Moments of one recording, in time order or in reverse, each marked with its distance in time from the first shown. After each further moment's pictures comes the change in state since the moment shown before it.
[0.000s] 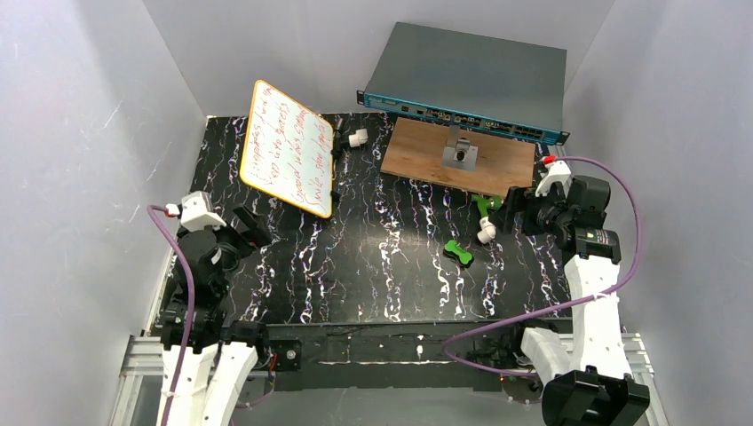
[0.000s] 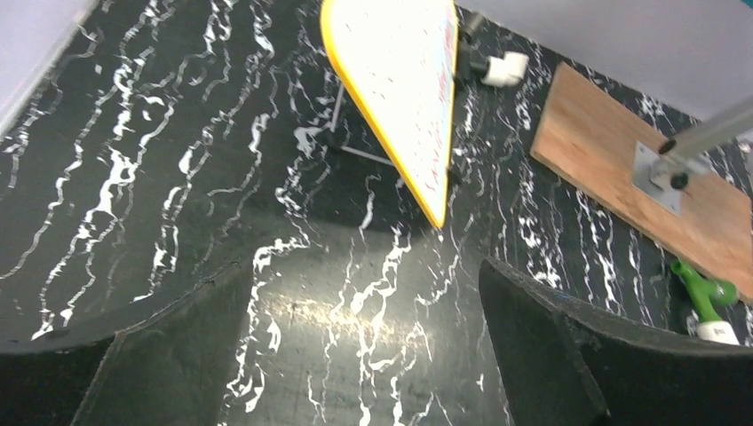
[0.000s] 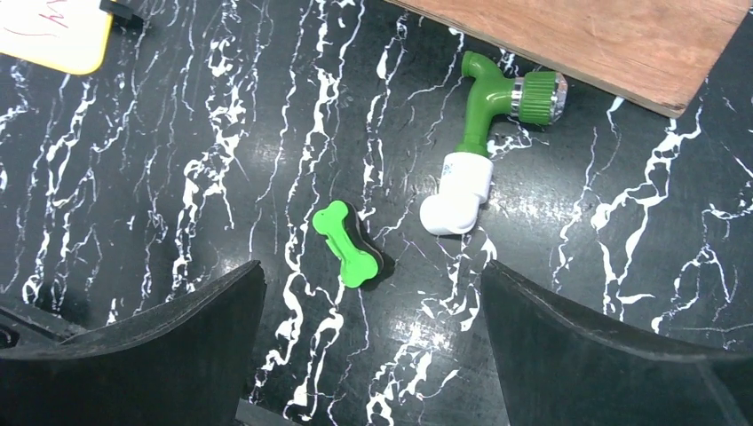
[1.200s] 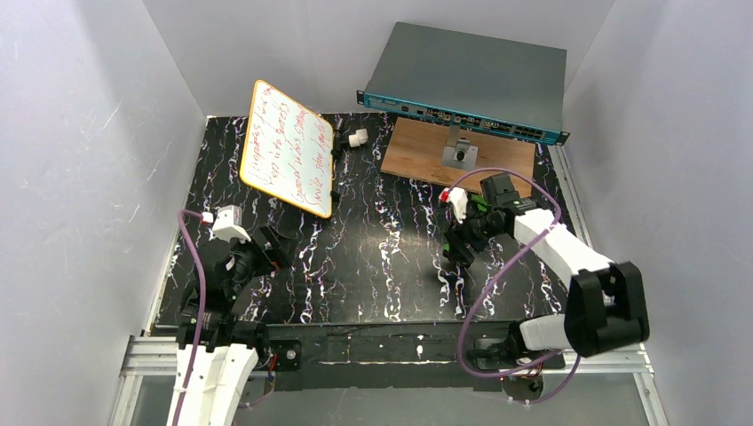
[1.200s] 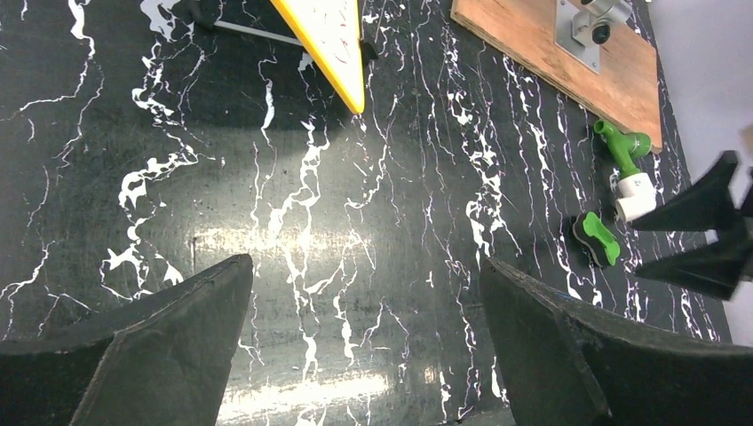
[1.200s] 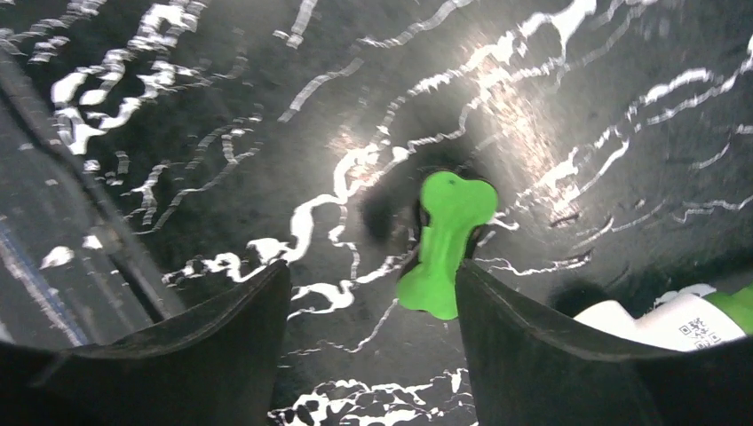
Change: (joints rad) left arm 0.000 -0.081 -0.203 0.015 0.362 -0.048; right arm 0.458 0.394 -0.023 -0.037 -0.043 -0.552
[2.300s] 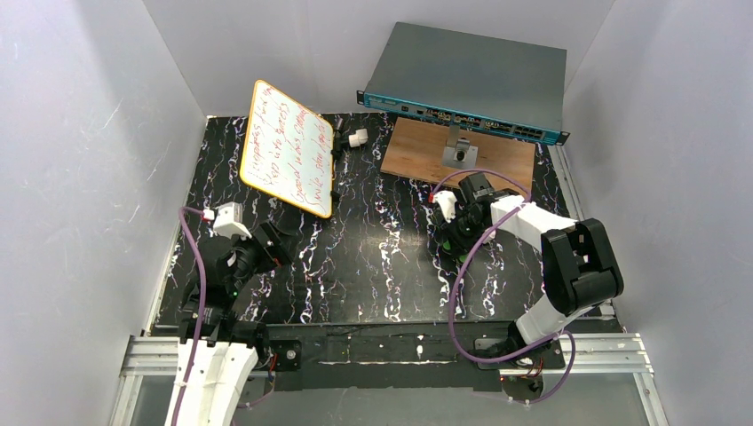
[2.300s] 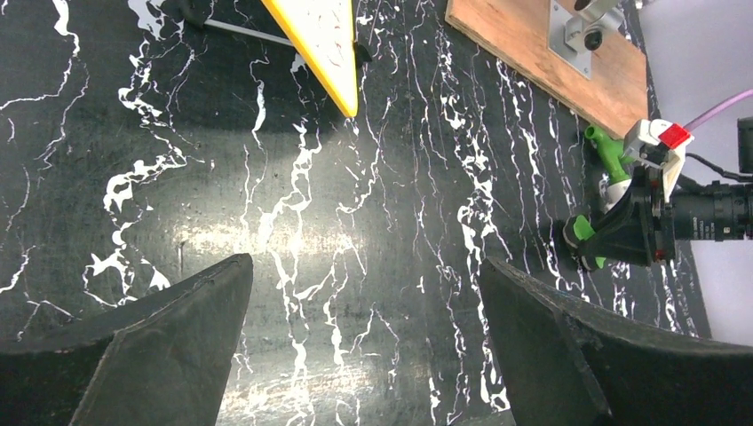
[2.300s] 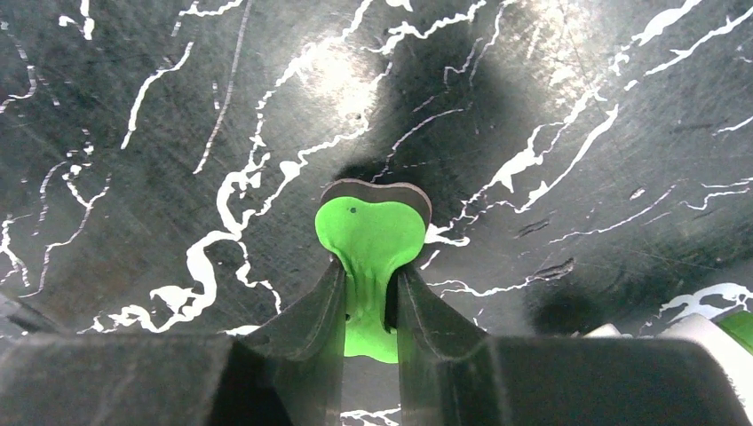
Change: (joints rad) left arm 0.000 0.032 -0.004 0.026 0.014 -0.016; right arm 0.074 0.307 0.058 0.097 0.294 0.153
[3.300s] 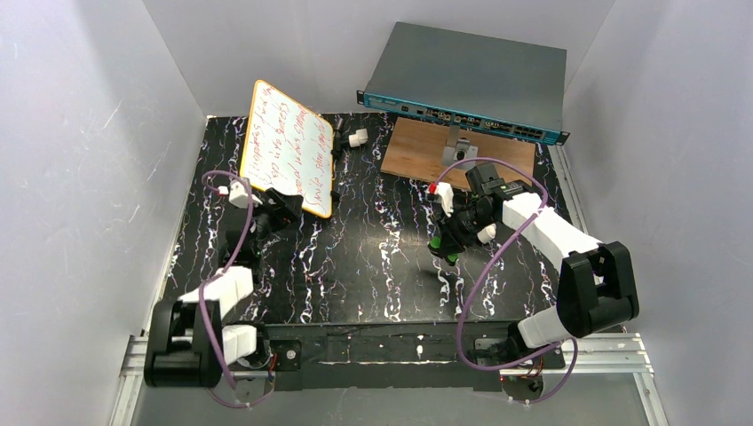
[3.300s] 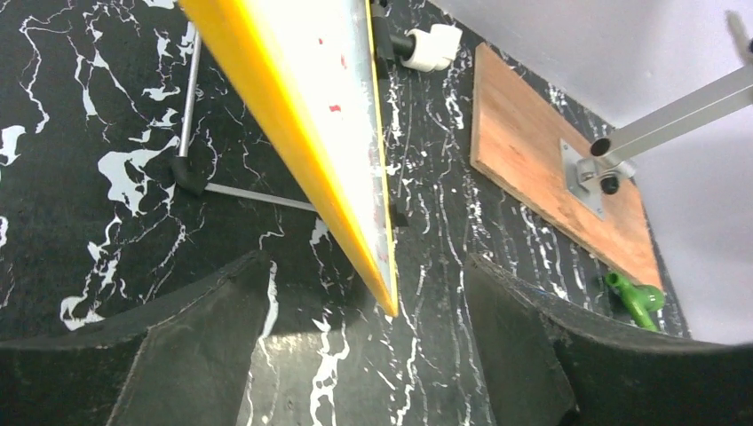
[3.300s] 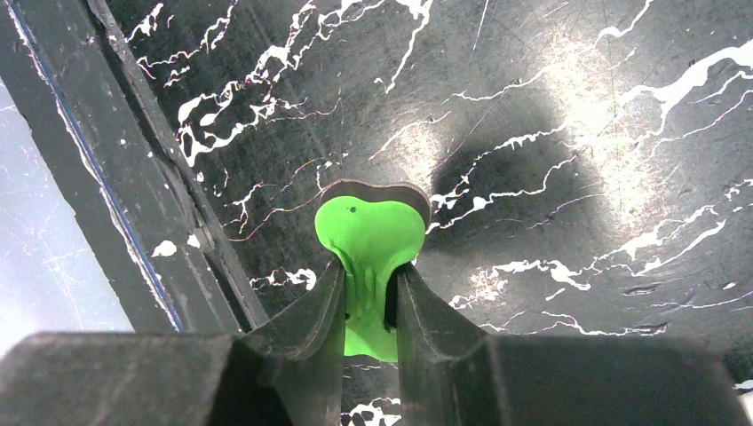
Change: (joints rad) left arm 0.086 0.741 -0.283 1.237 0.016 -0.132; right arm 0.000 -0.139 0.095 -0.208 -0.373 -0.092
